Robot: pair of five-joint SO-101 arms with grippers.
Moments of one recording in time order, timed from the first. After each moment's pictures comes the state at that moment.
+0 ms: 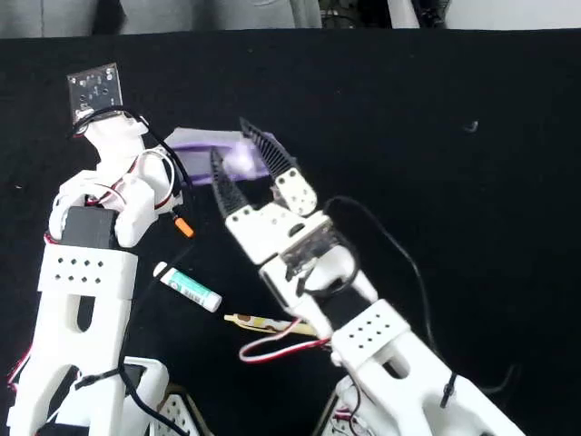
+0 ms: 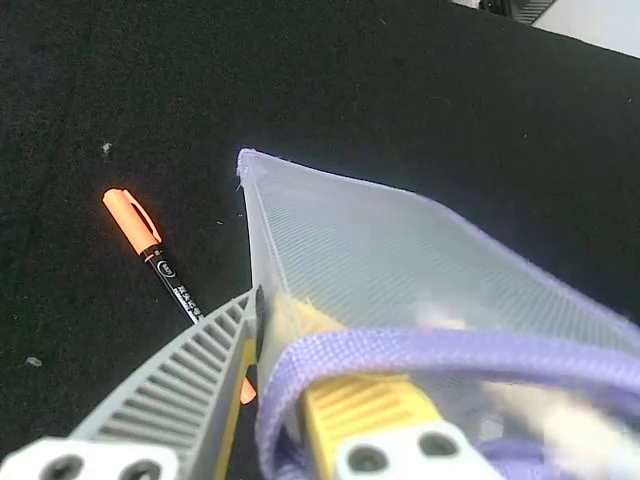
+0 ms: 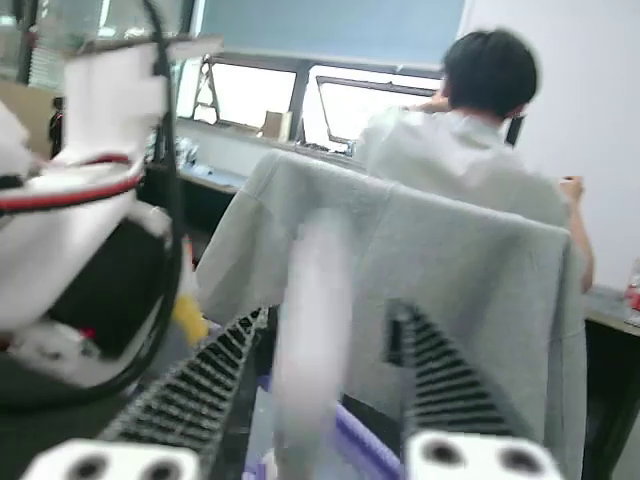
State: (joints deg) left arm -0.8 -40.7 31.1 55.8 15.3; right arm -36.2 -49.2 76.0 -31.0 12.1
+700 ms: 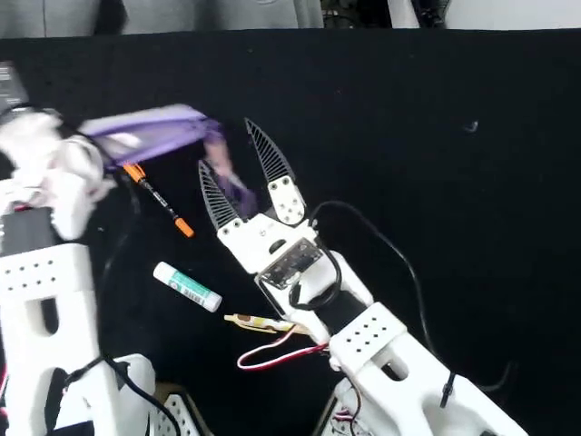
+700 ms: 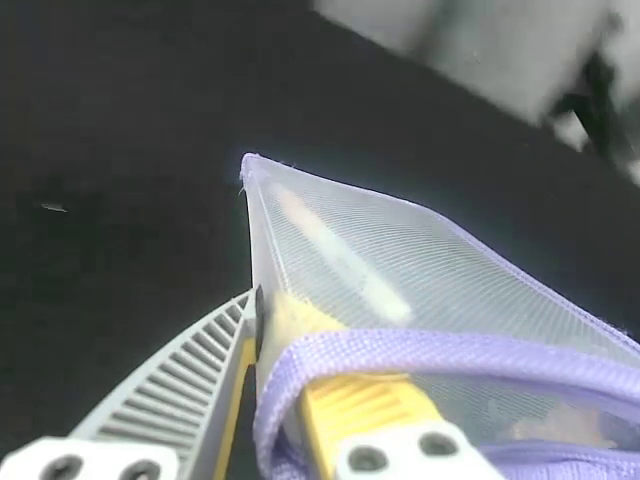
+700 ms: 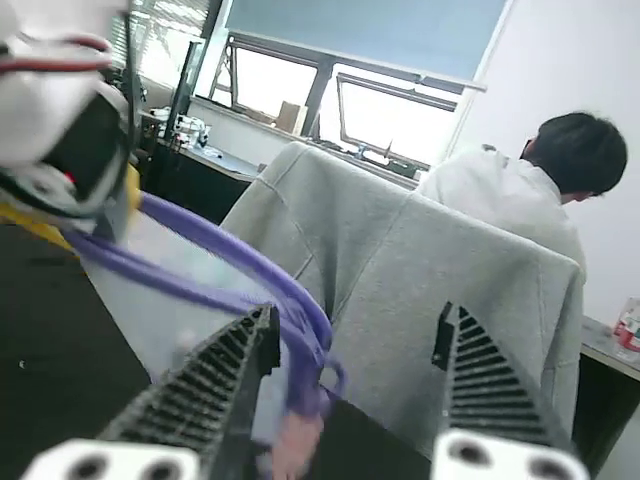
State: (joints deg) left arm -22.3 -40.7 26.9 55.3 15.3; right arm -38.2 -49.2 76.9 -31.0 18.2
